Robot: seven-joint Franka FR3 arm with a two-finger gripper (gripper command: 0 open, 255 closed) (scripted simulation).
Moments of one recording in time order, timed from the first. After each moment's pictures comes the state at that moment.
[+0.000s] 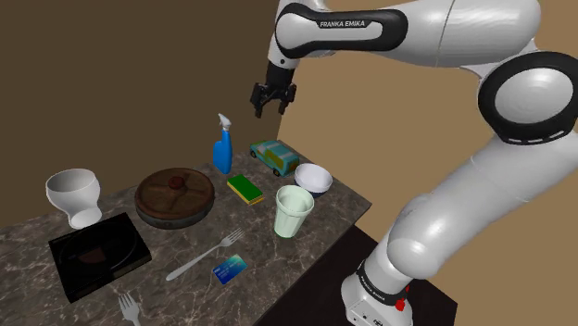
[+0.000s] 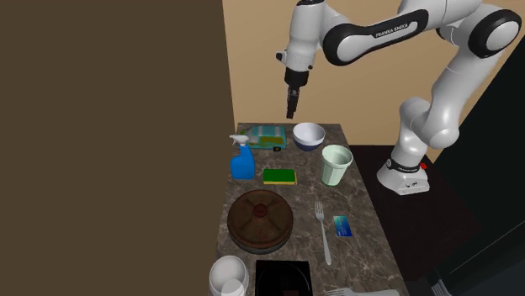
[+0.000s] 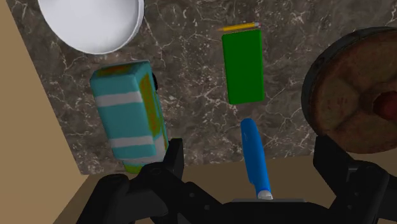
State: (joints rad) arm 0.05 -0.19 -0.02 -2.01 -0.03 1.90 0.16
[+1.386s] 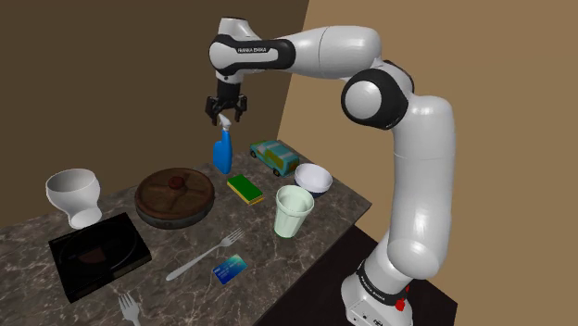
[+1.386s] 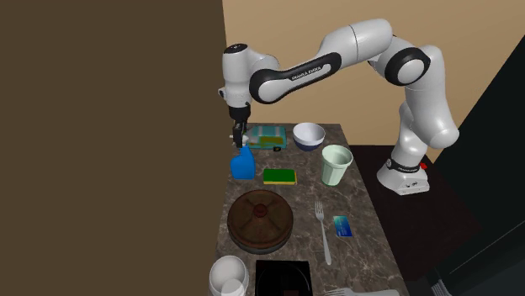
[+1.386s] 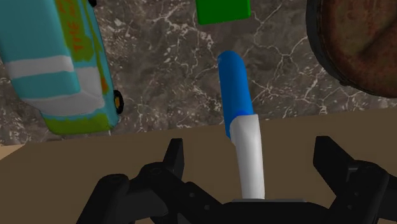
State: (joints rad) arm 0.06 0.49 0.00 -1.38 -0.01 1.88 0.17
